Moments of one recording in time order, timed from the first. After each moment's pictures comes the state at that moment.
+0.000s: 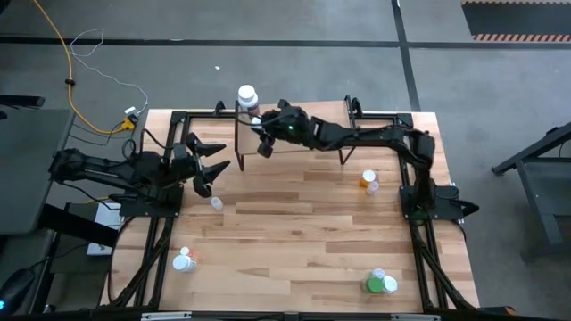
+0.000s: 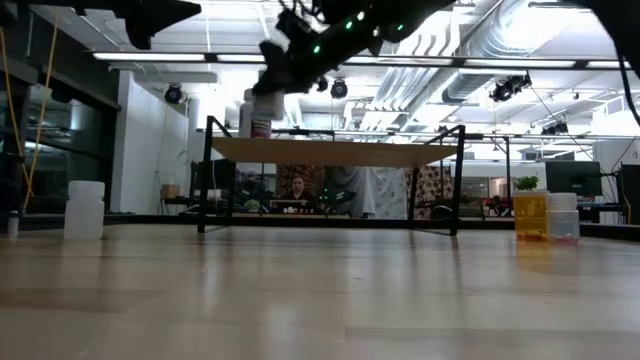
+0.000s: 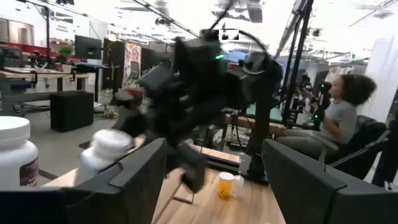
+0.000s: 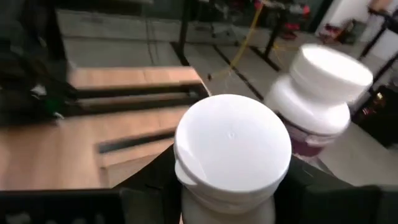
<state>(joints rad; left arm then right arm) -0.02 0.52 0.39 0.31 -0.48 -0.05 -0.25 1.99 1.61 0.07 0.20 -0.16</state>
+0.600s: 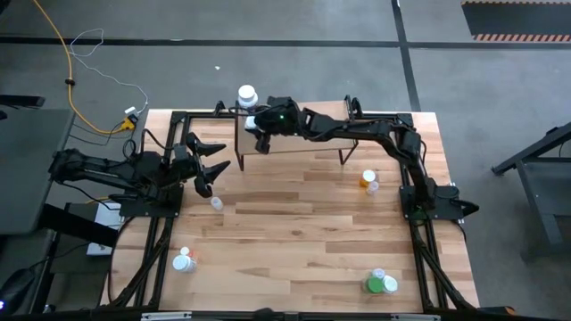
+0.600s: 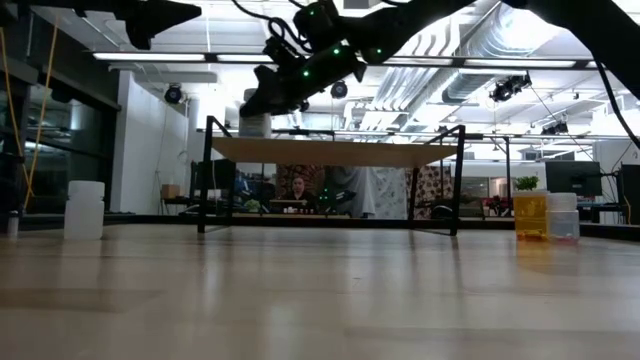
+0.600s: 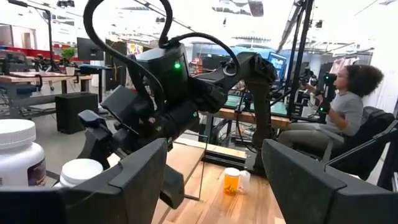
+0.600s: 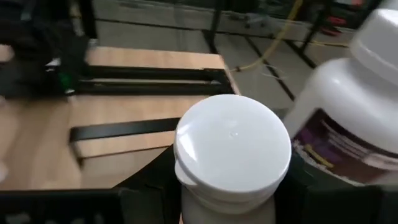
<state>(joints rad) -0.02 0.52 0.39 0.30 -0.48 -0.01 -0.33 2.11 1.74 0.00 -0.05 -0.24</state>
